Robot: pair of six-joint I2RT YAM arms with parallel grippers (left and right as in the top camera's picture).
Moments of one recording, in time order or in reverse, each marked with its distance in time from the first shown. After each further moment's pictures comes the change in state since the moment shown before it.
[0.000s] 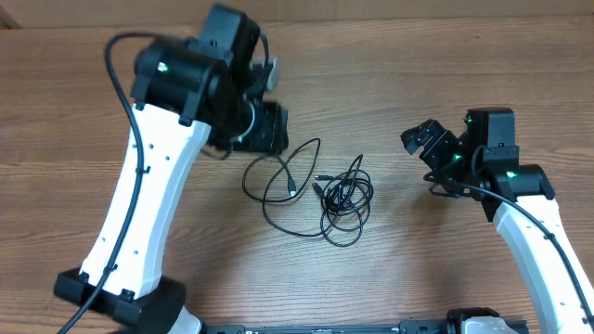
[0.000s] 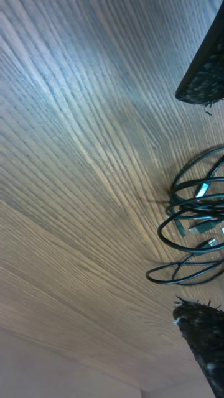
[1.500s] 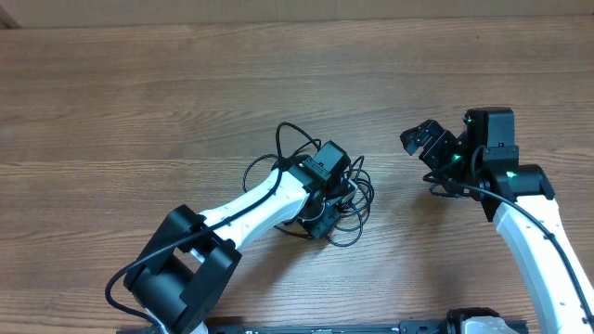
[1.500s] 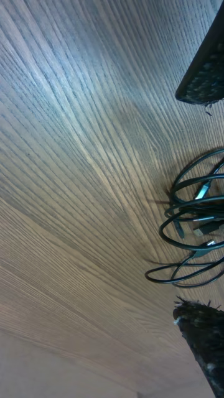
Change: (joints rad) left arm -0.348 0.100 -0.934 0.907 -0.089 0.340; right arm 0.000 0.000 0.000 0.000 0.000 -0.015
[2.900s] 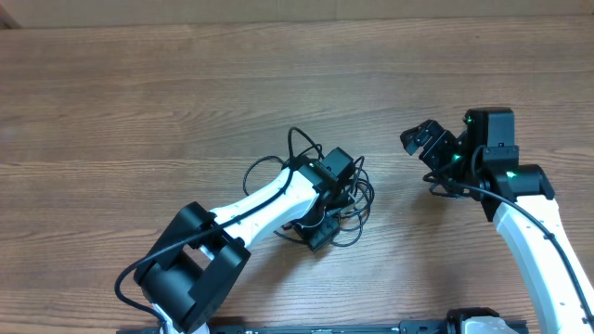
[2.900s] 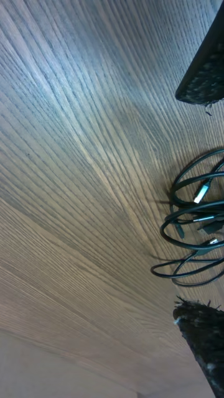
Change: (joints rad) left arm -0.033 0.038 0.048 -0.164 -0.030 0.046; right arm 0.000 0.000 0.000 0.000 0.000 0.000
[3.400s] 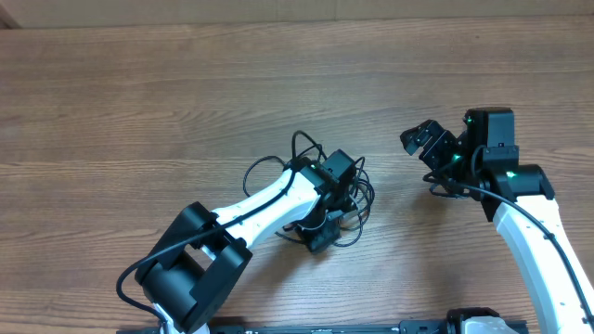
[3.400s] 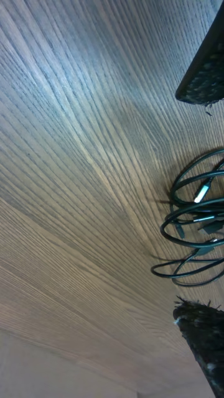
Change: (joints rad) left arm -0.008 0.004 -0.003 0.005 0.032 0.061; right arm 0.000 0.000 0.000 0.000 0.000 0.000
